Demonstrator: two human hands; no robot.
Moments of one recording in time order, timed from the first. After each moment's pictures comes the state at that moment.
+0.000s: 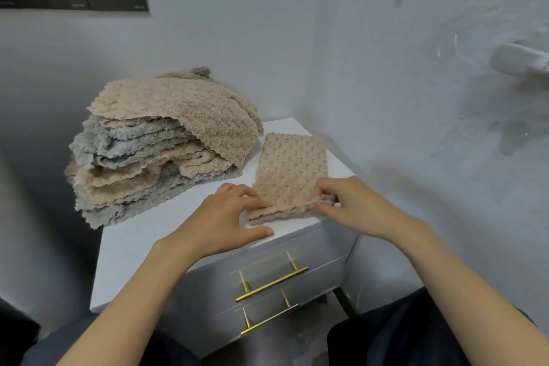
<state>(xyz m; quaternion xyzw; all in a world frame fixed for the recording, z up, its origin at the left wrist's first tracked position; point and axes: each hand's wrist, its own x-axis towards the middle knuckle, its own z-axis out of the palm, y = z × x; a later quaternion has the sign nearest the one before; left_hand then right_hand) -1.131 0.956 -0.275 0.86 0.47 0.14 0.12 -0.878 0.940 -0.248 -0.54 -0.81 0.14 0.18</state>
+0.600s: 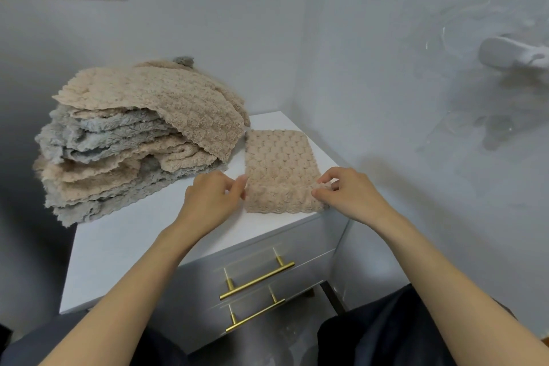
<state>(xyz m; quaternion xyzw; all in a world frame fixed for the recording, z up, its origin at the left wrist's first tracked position) -1.108 0.976 -0.278 0.74 0.57 0.28 0.20 -0.864 0.951 -0.260 -0.70 -0.64 0.21 0.24</state>
